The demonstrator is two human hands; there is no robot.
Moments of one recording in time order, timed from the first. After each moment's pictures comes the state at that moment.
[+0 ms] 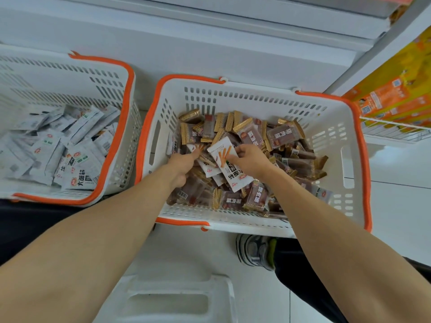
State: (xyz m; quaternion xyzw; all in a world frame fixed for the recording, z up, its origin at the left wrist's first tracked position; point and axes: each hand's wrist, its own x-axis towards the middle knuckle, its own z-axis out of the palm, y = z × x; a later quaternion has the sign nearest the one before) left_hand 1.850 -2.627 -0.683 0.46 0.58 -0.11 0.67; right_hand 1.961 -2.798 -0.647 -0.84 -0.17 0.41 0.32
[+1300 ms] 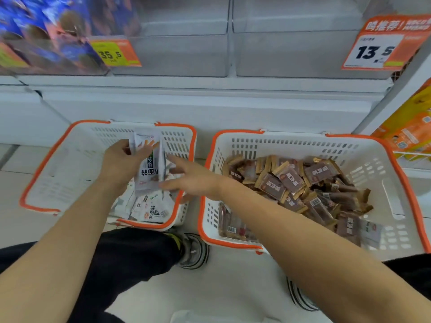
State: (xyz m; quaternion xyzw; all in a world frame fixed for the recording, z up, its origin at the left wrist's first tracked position) left_hand 1.723 -2.467 -0.474 0.72 0.48 0.17 0.47; right_hand 1.830 -2.620 -0.505 -0.62 -0.34 0.55 0.44
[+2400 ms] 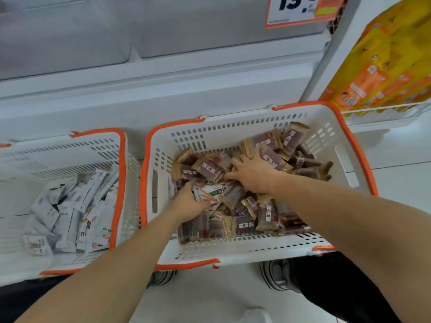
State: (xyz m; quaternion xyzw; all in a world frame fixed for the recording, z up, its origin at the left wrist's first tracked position) left_hand 1.844 -2.627 -0.635 0.82 0.30 -0.27 0.41; right_hand 1.993 -2.796 -0.644 -0.80 -0.53 0.18 -0.22
